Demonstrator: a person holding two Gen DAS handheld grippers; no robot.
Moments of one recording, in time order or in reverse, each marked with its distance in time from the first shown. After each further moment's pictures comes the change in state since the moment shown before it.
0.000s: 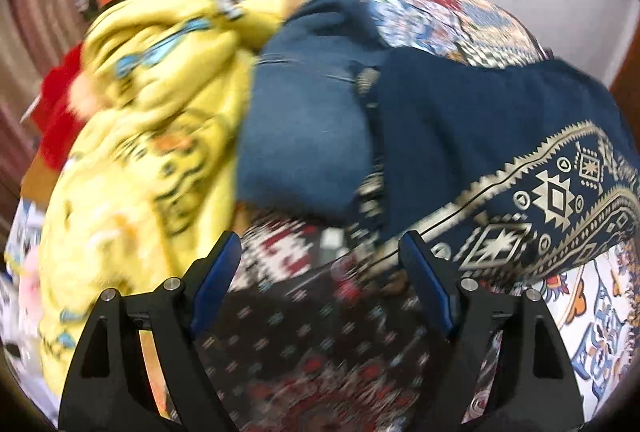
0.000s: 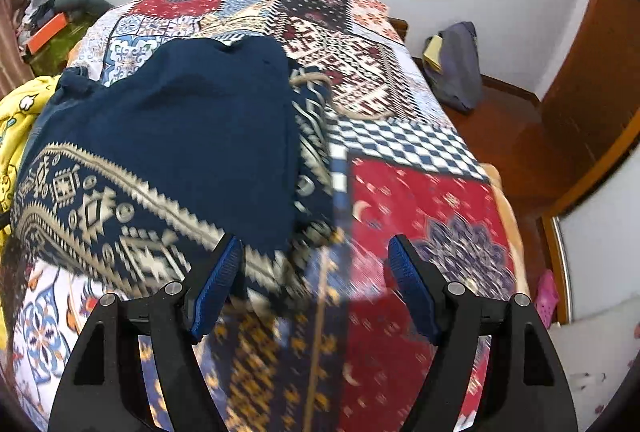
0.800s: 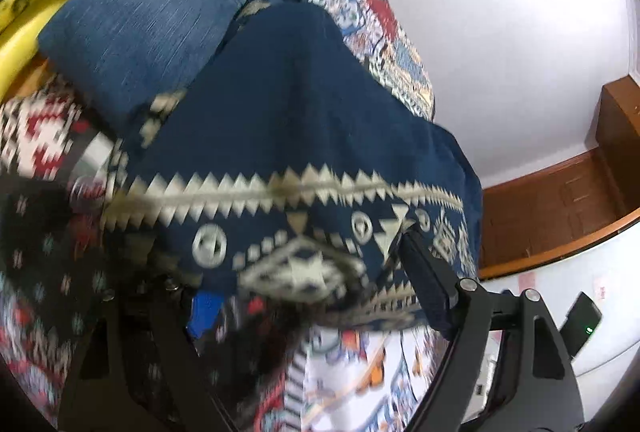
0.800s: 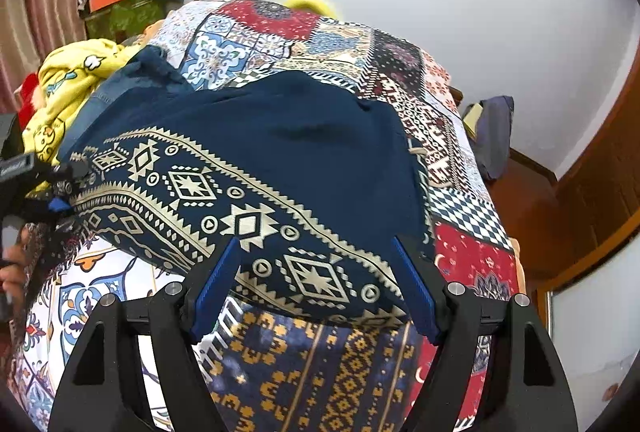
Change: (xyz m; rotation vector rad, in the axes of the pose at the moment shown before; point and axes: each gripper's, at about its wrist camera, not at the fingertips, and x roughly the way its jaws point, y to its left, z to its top) left arm 0.051 -0.043 -0.004 -0.487 0.094 -0.663; right arm -0.038 0.088 0.008 -0.243 -0.125 0.045
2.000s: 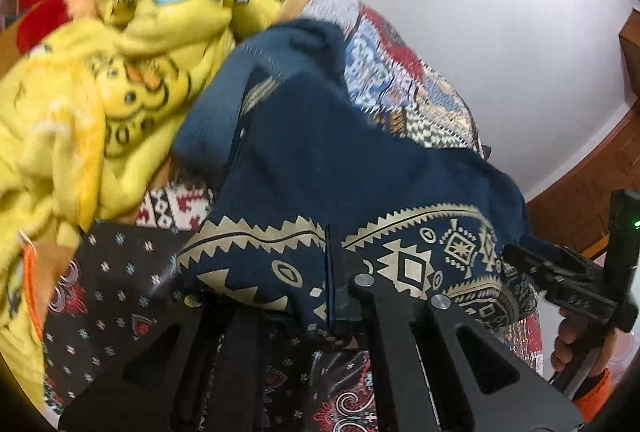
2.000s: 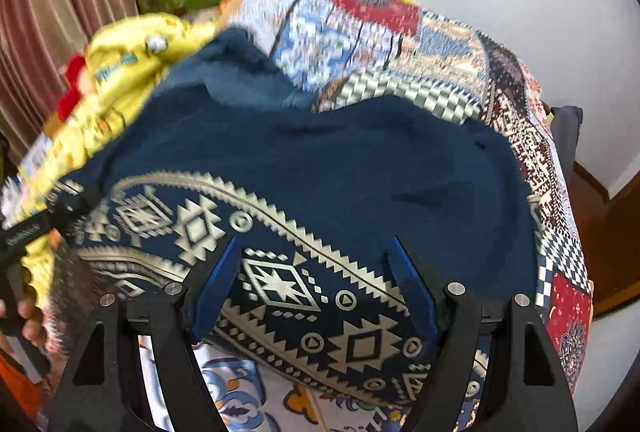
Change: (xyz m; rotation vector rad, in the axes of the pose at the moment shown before) left arm -0.081 0.009 -0.010 0.174 -0.171 0.254; right arm 0.046 0.106 0.047 -0.088 0.107 0.184
